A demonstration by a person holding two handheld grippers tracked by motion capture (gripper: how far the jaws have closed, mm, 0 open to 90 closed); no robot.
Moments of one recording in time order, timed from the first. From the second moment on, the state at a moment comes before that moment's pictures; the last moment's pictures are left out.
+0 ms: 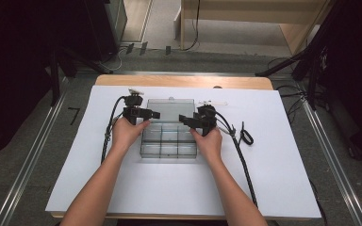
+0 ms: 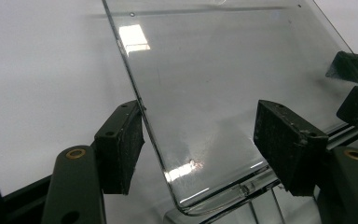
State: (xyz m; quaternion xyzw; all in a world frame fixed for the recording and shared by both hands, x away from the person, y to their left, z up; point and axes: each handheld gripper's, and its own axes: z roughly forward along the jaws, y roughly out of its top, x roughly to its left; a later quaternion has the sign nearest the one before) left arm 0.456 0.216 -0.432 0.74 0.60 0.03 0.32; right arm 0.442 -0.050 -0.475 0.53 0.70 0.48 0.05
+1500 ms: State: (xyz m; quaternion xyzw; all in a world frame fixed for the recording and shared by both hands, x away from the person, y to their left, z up) left arm 0.444 0.219 -0.420 0.75 0.58 0.05 0.32; right arm 0.438 -0.060 -0.459 0.52 0.72 0.46 0.08
